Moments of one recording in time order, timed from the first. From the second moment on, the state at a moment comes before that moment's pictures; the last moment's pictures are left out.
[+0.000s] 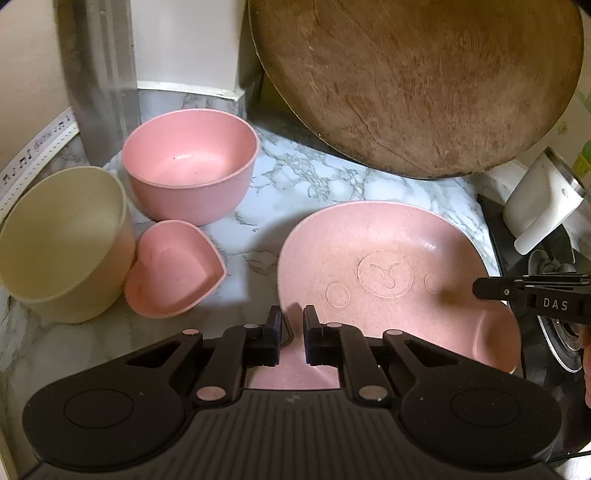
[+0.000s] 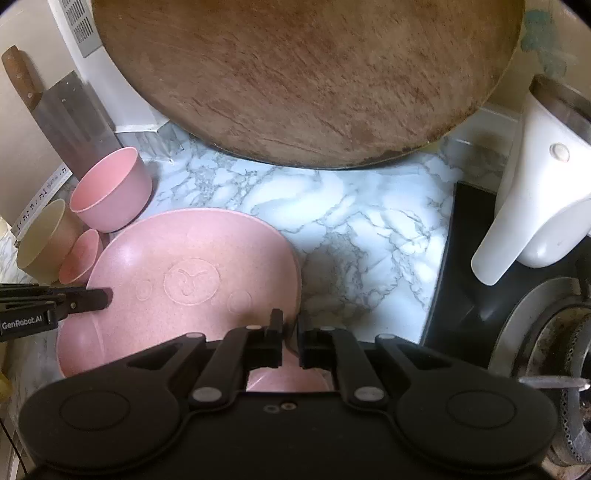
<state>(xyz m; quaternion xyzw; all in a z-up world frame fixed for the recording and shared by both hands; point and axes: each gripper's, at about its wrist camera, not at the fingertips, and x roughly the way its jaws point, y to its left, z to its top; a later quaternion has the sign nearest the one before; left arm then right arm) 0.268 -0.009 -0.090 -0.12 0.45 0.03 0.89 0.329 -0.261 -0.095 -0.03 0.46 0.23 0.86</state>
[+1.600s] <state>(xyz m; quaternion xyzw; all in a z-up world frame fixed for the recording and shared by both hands) -0.012 0.181 -0.034 -0.23 0.39 0.26 0.85 0.173 0.007 -0.048 -0.12 0.43 0.44 0.78</state>
